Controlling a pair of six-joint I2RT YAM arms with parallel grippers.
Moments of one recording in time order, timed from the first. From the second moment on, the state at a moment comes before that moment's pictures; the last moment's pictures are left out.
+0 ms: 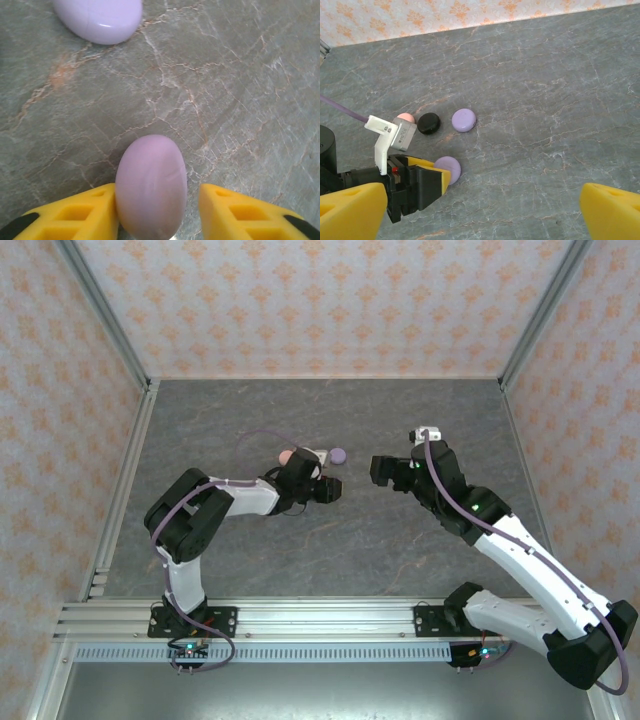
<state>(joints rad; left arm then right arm) -0.61 1.87 0.95 0.17 0.18 -0.54 0.62 0.96 0.97 -0.60 0.27 0.47</state>
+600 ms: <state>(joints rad) -0.56 1.46 0.87 0.08 0.04 -0.43 0.44 0.88 0.76 -0.53 0.47 0.43</state>
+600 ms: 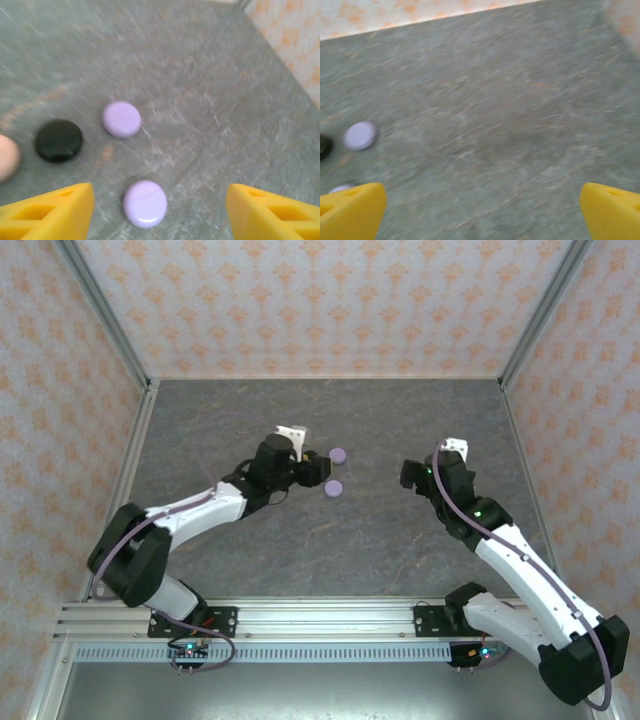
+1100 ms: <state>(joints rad) -0.42 1.08 0.55 0.17 -0.48 -0.23 0.21 1.17 0.38 0.25 0.68 0.30</state>
